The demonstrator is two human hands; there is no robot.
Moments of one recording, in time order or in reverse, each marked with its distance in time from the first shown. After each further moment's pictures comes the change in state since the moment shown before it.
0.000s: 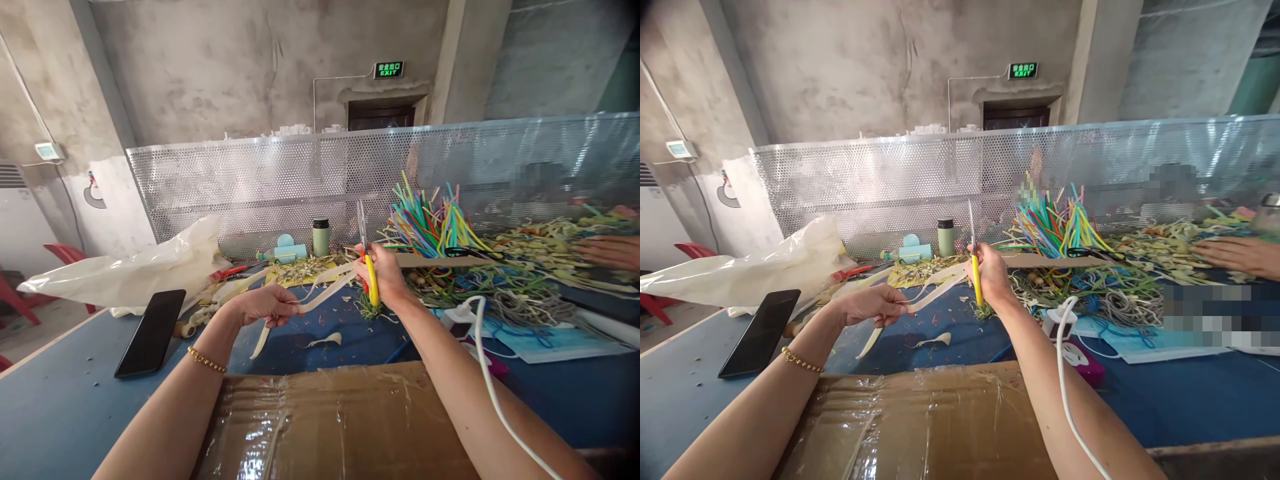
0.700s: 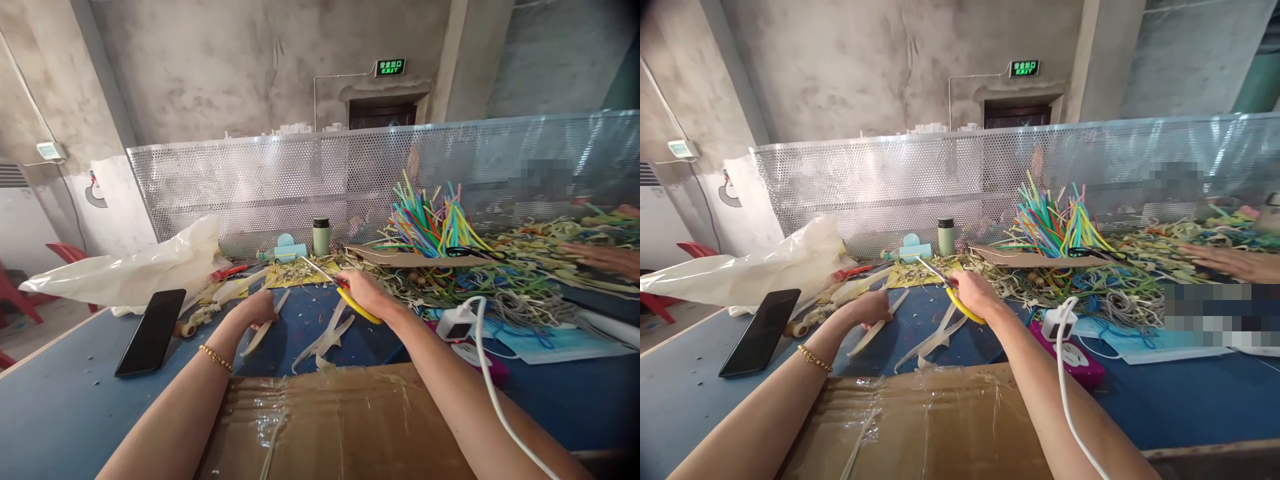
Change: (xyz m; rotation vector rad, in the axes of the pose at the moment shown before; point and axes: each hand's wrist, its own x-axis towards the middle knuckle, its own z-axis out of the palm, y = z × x) left_hand 0.025 -0.035 -0.010 0.680 0.479 -0.343; right_hand -0.011 0.005 0.013 -0.784 -0.437 -0.106
